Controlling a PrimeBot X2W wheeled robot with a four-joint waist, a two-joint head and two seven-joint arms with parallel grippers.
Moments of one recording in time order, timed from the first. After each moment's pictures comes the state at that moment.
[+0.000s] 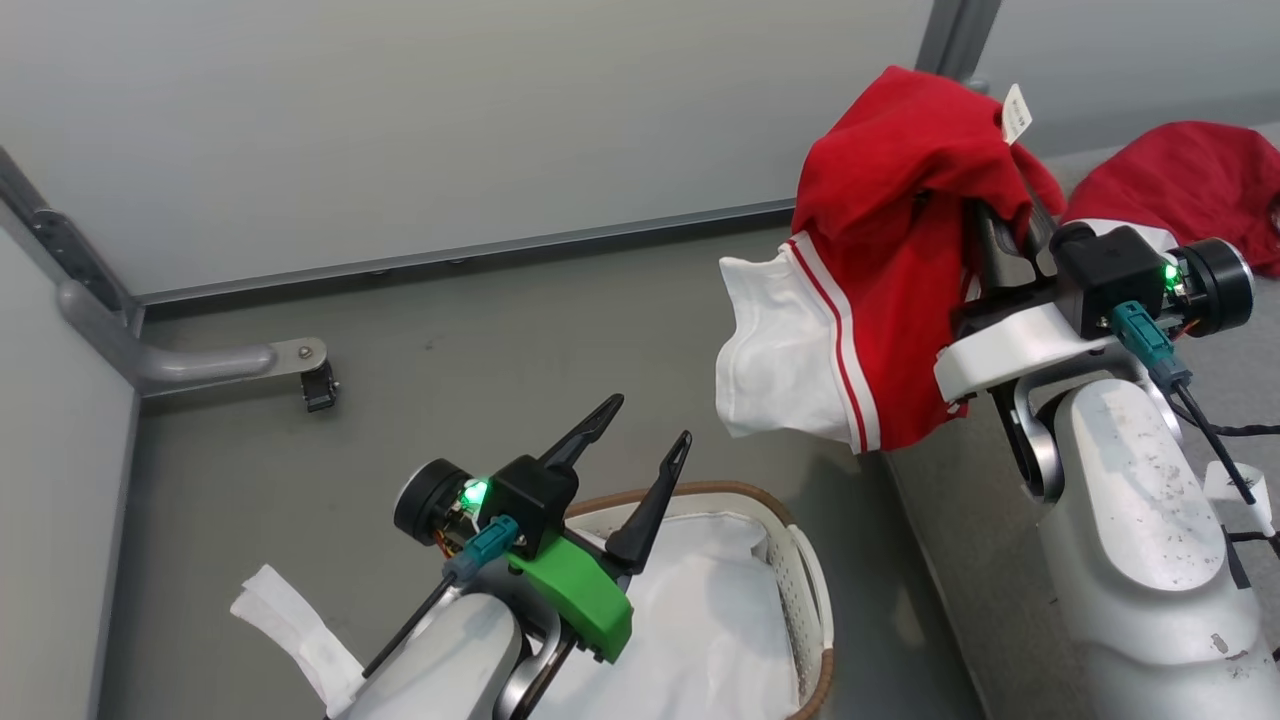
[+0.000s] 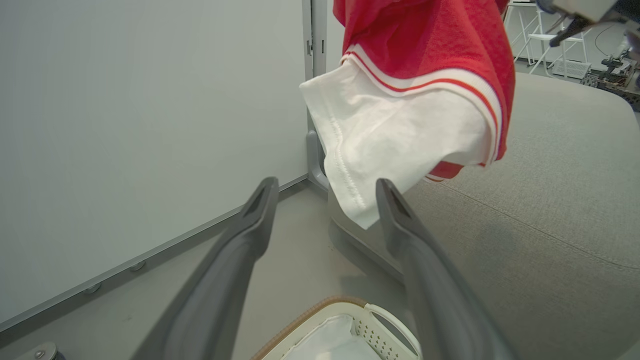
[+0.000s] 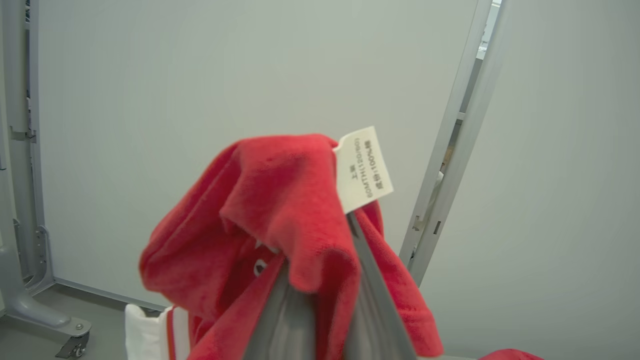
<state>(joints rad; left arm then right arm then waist) -0.41 0.14 -0.73 0.42 -0.41 -0.12 -0.26 -0.55 -0.05 0.03 0.28 -0.08 0.13 -0.26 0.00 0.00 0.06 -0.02</state>
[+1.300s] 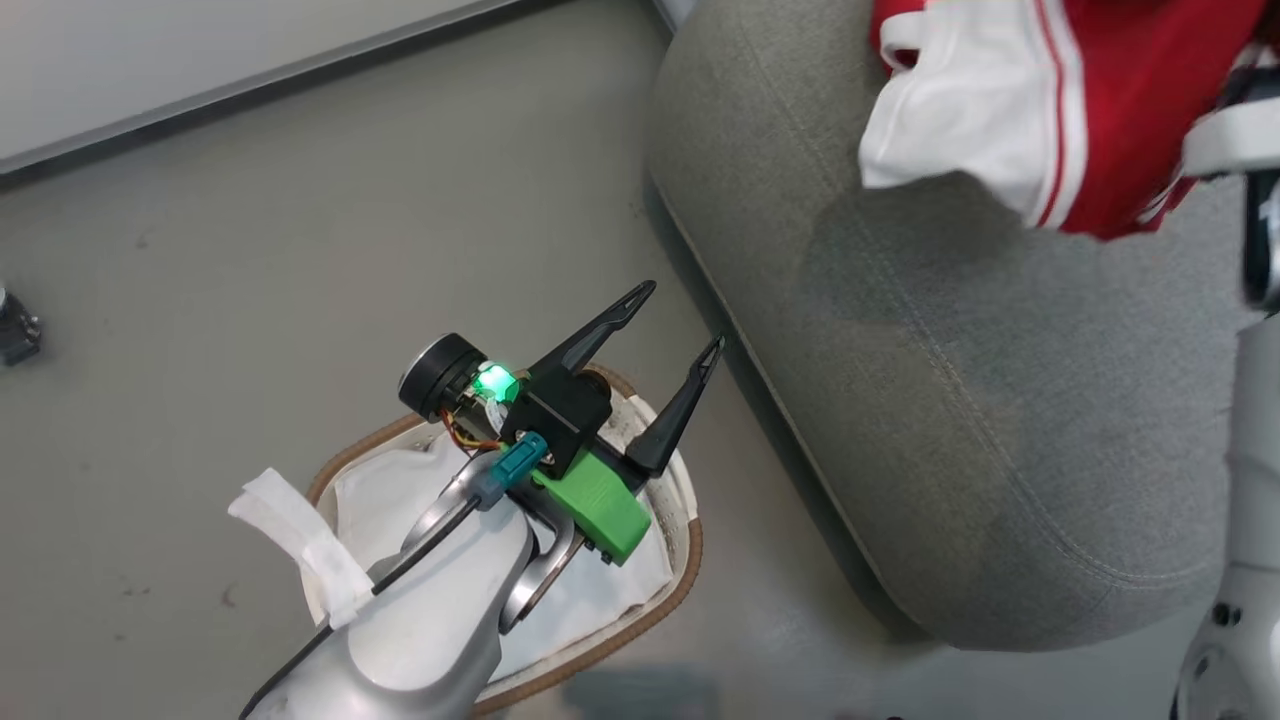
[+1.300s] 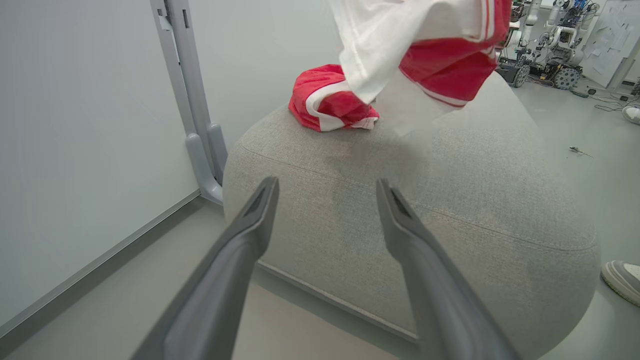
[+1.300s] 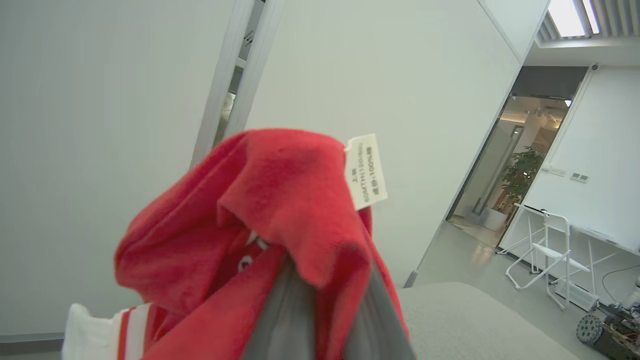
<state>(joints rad) -0.59 0.15 -0.77 0.40 -0.32 -0.13 -0.26 -0.80 -0.10 -0.29 0.24 -0.22 0.13 -0.26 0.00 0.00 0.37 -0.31</state>
